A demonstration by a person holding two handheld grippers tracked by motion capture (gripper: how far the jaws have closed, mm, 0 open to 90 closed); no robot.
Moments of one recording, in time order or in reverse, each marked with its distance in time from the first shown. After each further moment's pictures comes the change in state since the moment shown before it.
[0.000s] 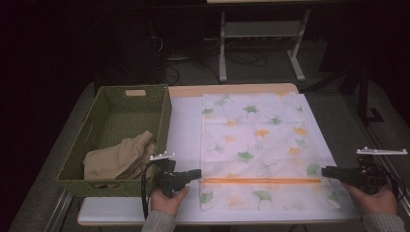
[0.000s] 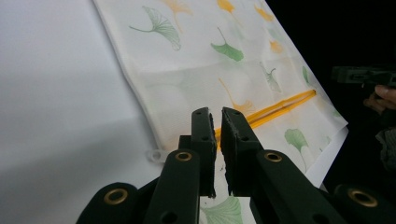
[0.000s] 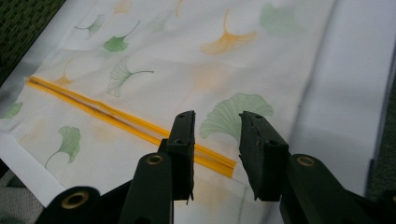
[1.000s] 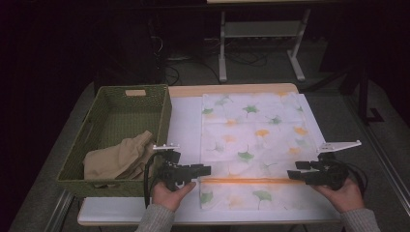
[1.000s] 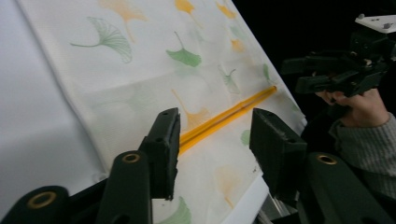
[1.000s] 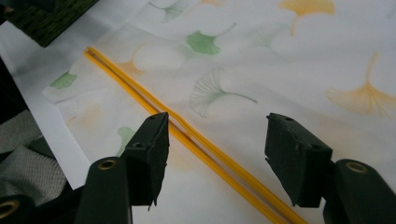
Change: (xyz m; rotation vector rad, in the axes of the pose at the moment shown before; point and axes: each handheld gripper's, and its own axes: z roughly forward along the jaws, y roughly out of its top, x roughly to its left) left arm -0.020 0.028 -0.003 0.070 -0.127 0.011; right arm 0.077 0.025 0.048 0.058 0.113 -0.281
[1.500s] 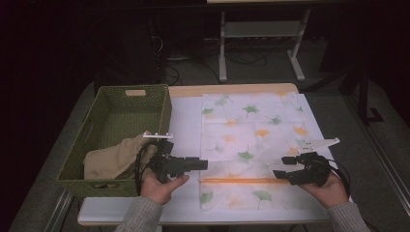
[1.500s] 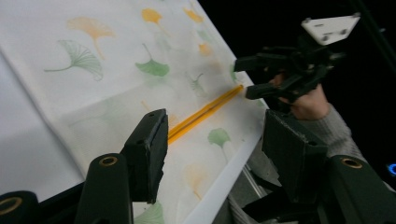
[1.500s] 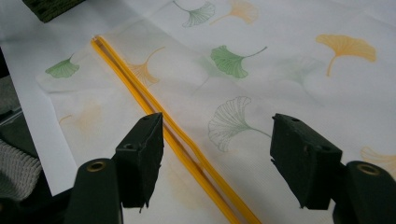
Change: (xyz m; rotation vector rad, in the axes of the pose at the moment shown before) left arm -0.010 0.028 -0.029 0.029 -0.102 0.019; right arm 0.019 0.019 0.028 0.020 -0.002 -0.180
